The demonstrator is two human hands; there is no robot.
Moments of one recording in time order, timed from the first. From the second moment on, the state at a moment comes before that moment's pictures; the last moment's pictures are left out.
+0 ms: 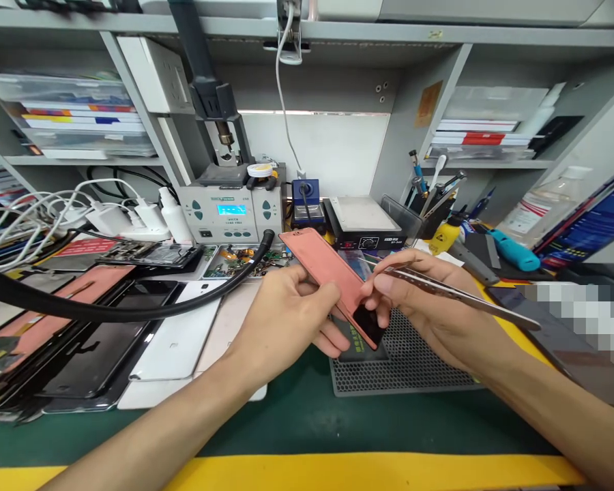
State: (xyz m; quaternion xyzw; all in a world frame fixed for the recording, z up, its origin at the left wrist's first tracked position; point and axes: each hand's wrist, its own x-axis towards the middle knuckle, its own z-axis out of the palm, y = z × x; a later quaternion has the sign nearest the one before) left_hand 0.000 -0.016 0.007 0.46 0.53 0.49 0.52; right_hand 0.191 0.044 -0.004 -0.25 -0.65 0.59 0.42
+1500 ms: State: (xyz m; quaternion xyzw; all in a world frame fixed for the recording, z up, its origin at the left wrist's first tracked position) left_hand -0.005 -0.011 -0.001 0.48 0.34 0.56 0.59; right_hand 0.209 0.020 0.012 -0.33 -0.68 0.37 0.54
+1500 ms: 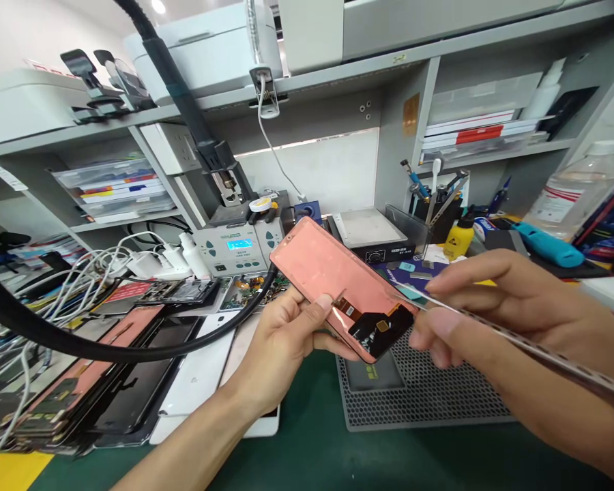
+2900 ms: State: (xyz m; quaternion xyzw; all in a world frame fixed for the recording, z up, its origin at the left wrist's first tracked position) left_hand 0.010 -0.023 0.000 0.43 0.31 0.53 0.66; right_hand 0.194 0.026 0.000 -0.42 -0.69 0.22 0.55
